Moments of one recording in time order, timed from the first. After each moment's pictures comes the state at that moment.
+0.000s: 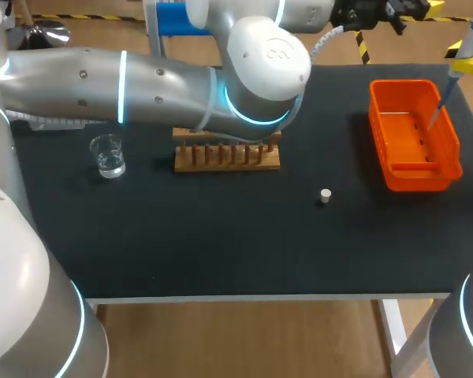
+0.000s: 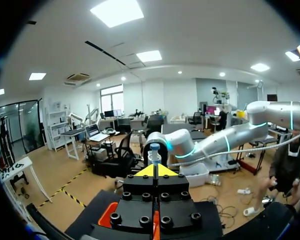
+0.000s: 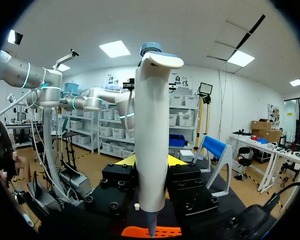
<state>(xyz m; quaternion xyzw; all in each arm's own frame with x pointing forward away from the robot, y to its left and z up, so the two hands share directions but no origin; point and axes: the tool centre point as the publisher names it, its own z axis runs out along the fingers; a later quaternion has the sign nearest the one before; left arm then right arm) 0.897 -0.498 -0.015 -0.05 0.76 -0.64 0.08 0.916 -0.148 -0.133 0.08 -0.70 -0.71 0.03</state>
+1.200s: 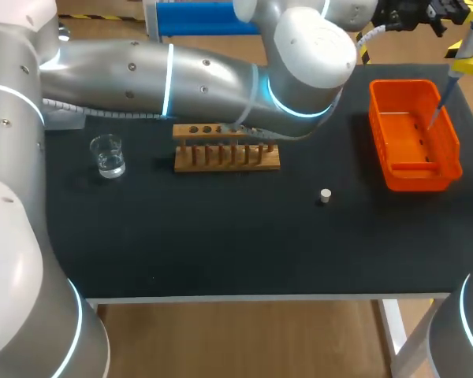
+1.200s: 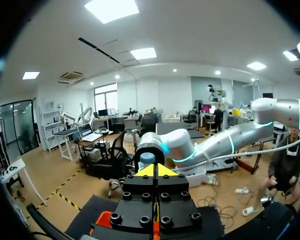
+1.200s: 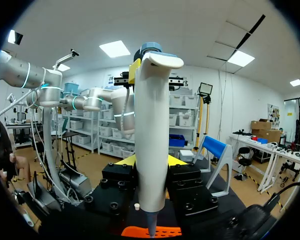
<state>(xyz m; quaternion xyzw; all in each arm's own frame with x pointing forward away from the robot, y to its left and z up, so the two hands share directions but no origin) 0.903 -0.559 -0.026 -0.03 0.77 -0.64 0.06 0.915 -0.148 -0.133 0.08 -0.70 -0.71 0.03</state>
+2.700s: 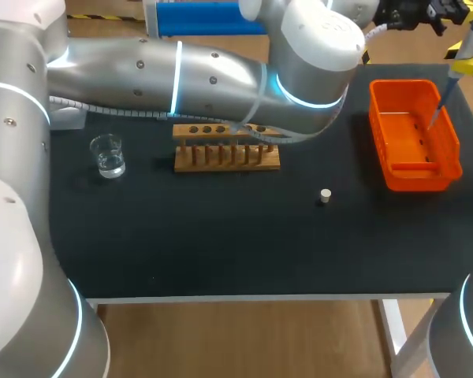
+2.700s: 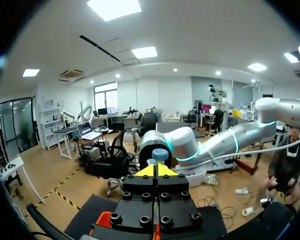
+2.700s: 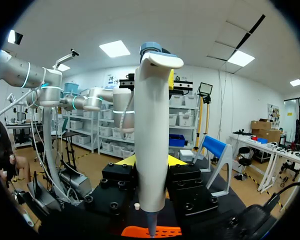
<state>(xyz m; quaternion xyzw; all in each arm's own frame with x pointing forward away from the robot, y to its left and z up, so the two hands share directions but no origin) 0.919 -0.567 -0.039 -0.04 0.77 -0.63 0.05 0.915 -0.148 -0.134 0.08 -0.70 -0.71 0.03</state>
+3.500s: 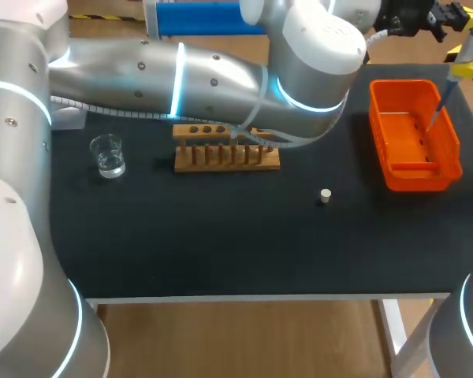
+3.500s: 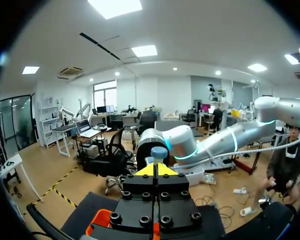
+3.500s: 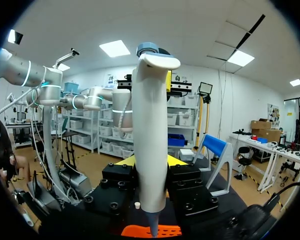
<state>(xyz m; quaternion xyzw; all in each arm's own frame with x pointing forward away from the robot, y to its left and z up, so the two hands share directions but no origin) 0.913 -0.569 -0.049 -0.04 0.77 -0.63 0.04 0.914 -0.149 -0.140 0.08 -0.70 -0.71 0.03</state>
